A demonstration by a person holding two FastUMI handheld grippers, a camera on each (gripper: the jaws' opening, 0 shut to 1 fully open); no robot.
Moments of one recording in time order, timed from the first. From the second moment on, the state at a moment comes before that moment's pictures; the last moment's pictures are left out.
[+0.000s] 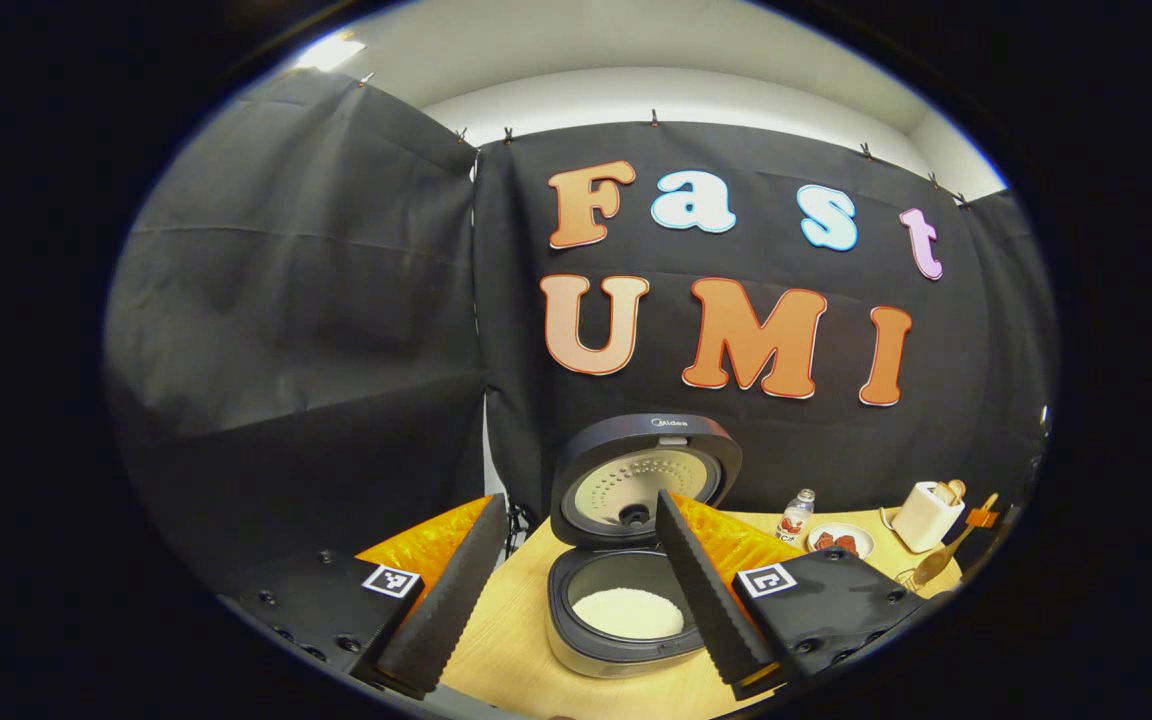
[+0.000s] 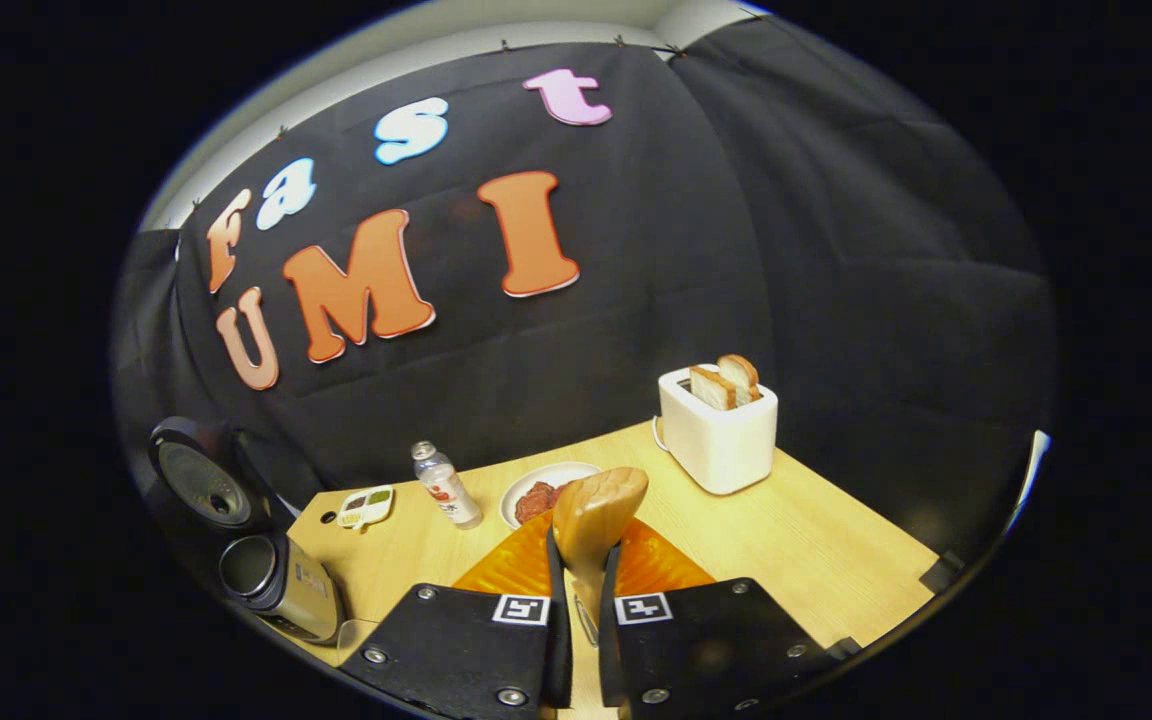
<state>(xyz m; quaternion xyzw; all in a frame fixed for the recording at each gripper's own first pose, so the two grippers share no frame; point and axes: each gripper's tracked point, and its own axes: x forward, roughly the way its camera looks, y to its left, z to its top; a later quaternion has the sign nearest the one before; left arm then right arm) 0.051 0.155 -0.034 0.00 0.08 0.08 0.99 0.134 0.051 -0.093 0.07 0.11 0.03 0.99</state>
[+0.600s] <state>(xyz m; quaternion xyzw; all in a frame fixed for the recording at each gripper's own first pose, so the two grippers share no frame) 0.052 0.180 -0.031 0.02 0.07 0.02 1.00 0.060 0.173 -0.132 0.03 0.11 0.07 0.99</state>
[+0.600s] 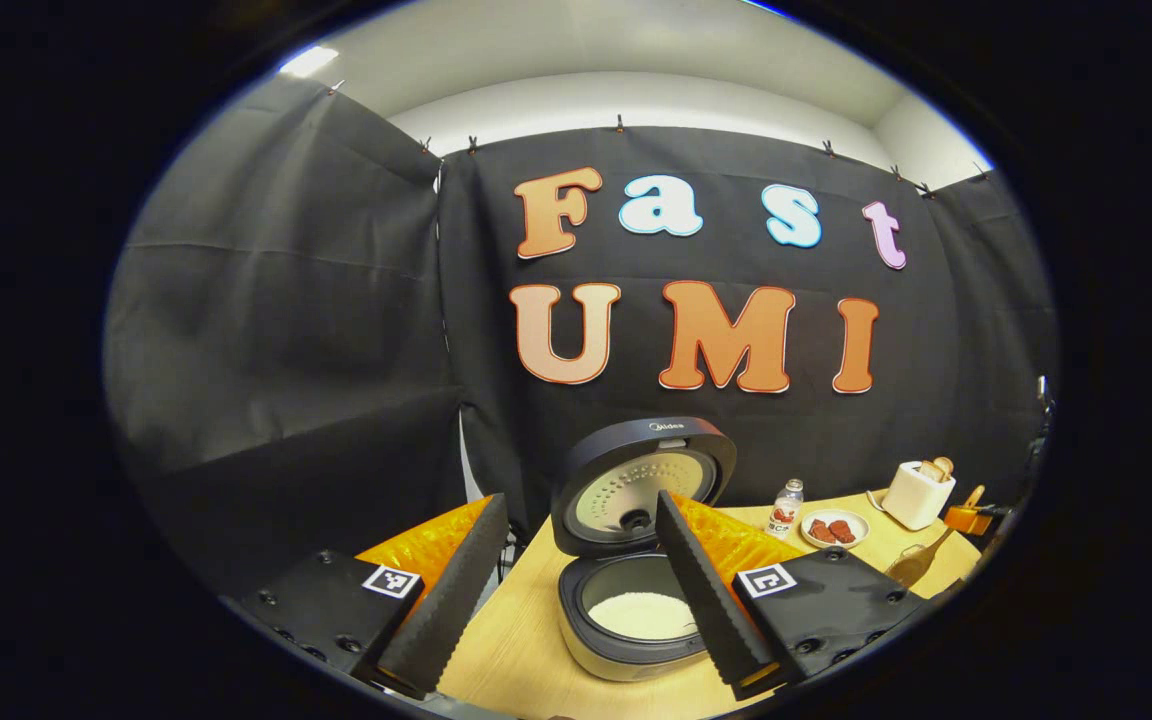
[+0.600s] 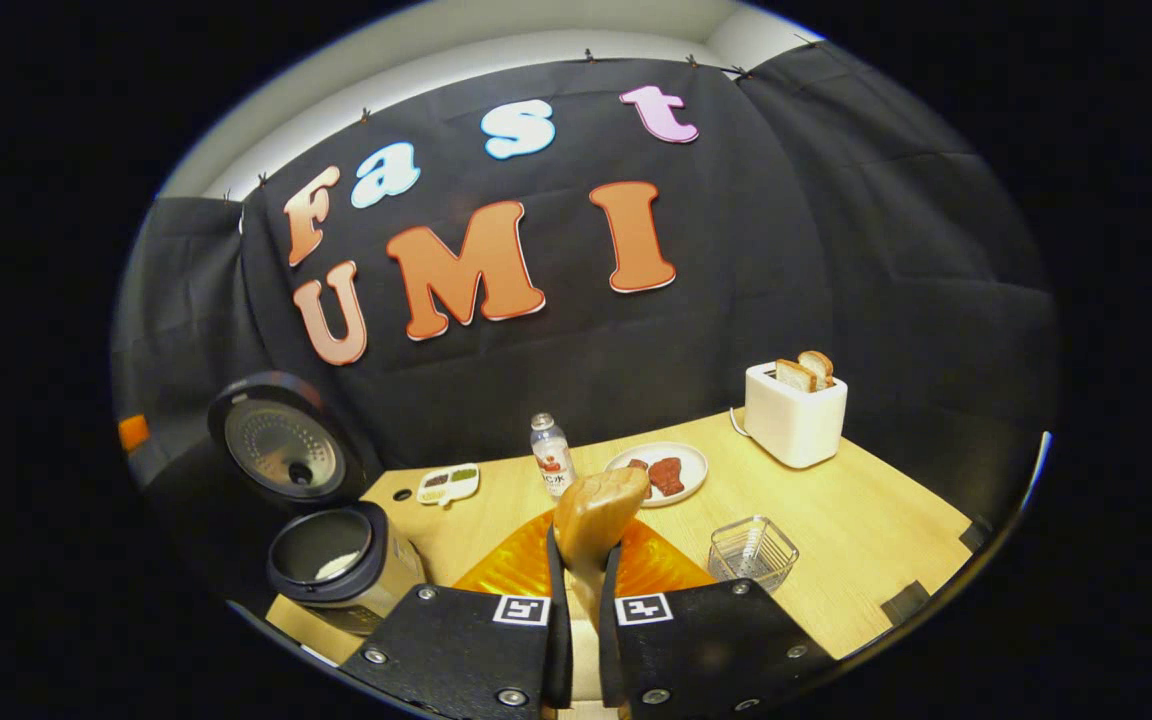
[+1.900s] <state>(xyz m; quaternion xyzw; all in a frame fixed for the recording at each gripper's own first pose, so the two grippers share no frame) 0.060 0.201 -0.056 0.03 0.09 0.01 1.00 0.053 0.198 -0.279 0.38 0.23 0.00 0.90</state>
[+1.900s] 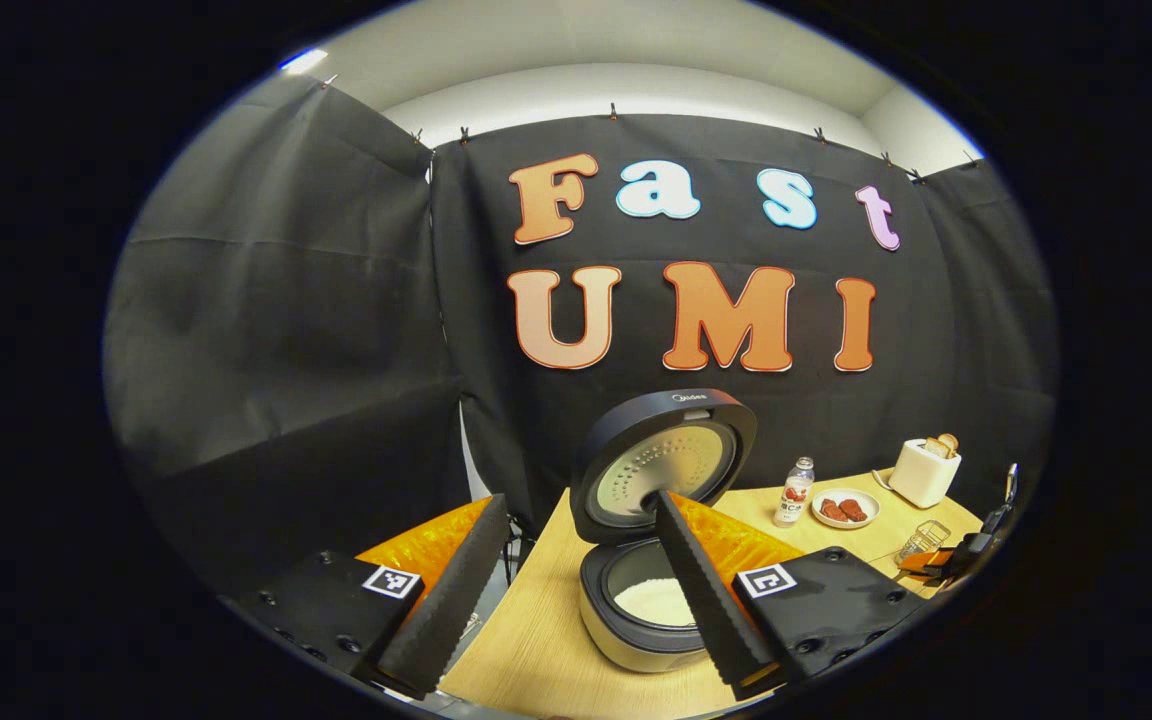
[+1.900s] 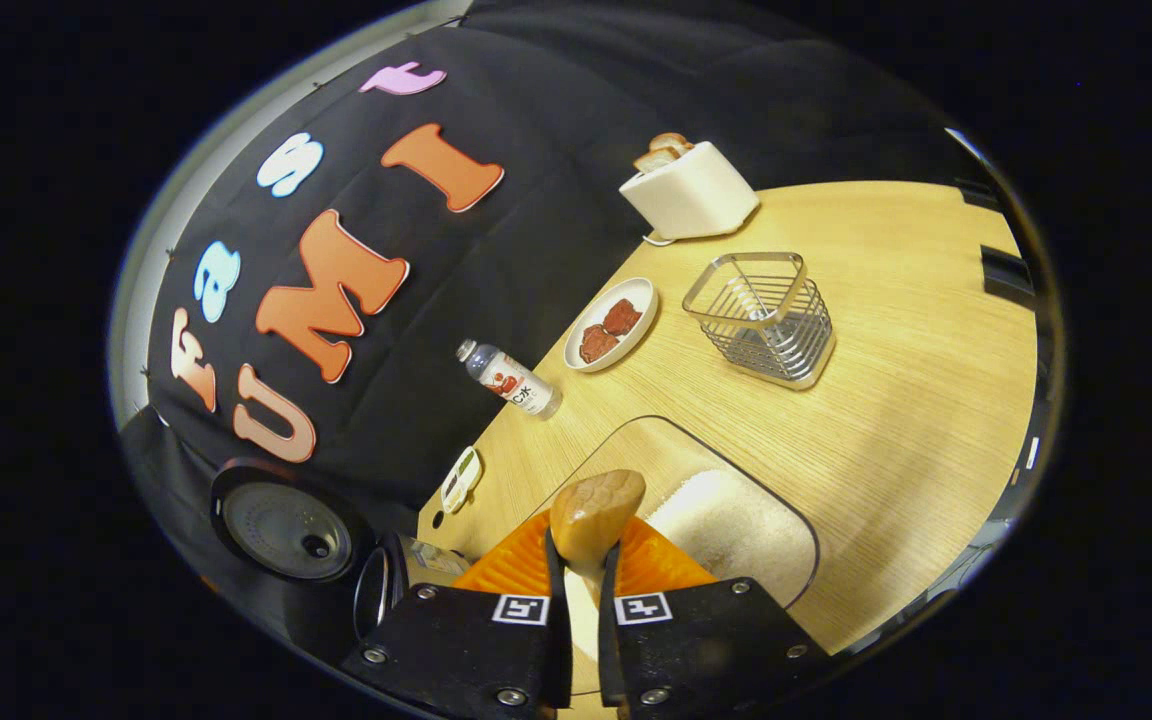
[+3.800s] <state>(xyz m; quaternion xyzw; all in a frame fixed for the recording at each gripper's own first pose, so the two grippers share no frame) 0.059 0.193 -0.047 0.03 0.07 0.00 1.00 0.082 0.263 -0.126 0.56 0.25 0.04 0.79</state>
